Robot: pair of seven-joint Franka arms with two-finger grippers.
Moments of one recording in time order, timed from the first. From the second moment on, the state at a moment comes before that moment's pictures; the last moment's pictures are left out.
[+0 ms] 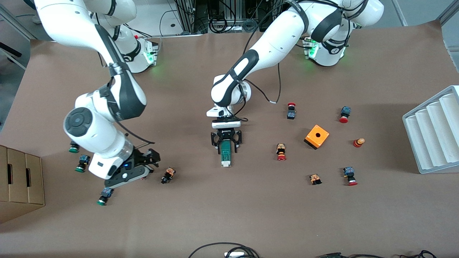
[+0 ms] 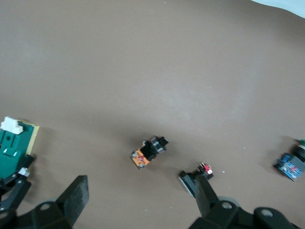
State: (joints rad) left arm -0.87 0.92 -0.14 -1.56 1.70 2.28 -2.44; right arm 0.32 0.38 -0.03 -1.65 0.06 2.19 -0.07
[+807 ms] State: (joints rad) left arm -0.94 0.96 -0.13 -1.56 1.71 2.11 -2.46; right arm 0.43 0.46 -0.03 -1.65 0.02 2.33 -0.33
